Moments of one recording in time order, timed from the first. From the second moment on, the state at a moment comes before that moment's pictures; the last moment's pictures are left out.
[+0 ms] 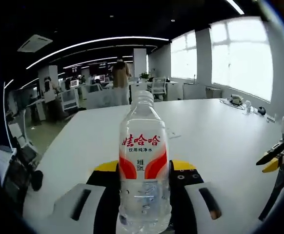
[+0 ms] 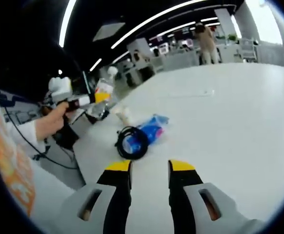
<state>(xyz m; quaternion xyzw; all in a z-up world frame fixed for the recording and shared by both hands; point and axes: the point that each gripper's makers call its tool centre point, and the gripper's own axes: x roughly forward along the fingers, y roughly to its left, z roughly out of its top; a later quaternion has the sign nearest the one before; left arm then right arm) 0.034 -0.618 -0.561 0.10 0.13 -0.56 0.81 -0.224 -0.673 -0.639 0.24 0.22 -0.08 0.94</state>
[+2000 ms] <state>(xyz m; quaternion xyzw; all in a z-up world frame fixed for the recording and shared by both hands) -0.116 -0.598 -0.508 -0.01 0.08 -0.65 0.75 -0.089 -0.592 -0.494 0.29 0.09 0.05 0.95</state>
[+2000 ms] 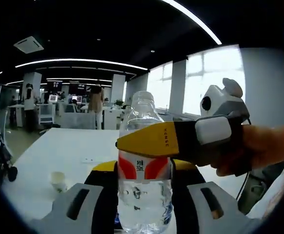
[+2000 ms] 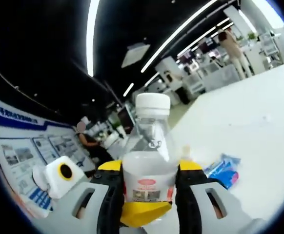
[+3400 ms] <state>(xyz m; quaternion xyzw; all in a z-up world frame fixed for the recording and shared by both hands) -0.111 -0.616 -0.451 -0.16 0.16 -0.74 0.64 -0.105 -0.583 -0.523 0.03 0.15 0.08 0.99</state>
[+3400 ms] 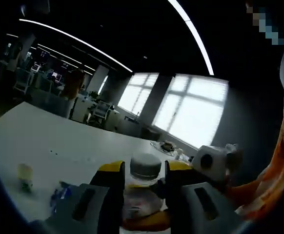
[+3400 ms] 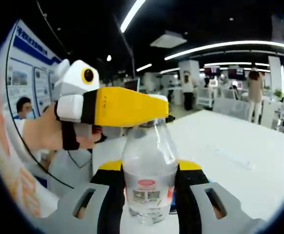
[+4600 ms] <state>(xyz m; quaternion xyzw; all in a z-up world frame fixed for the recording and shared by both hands) 0.033 -0.574 -0.471 -0.06 0.10 -0.63 0.77 -0.176 -0.656 -0.581 0.09 0.21 -0.01 0.97</state>
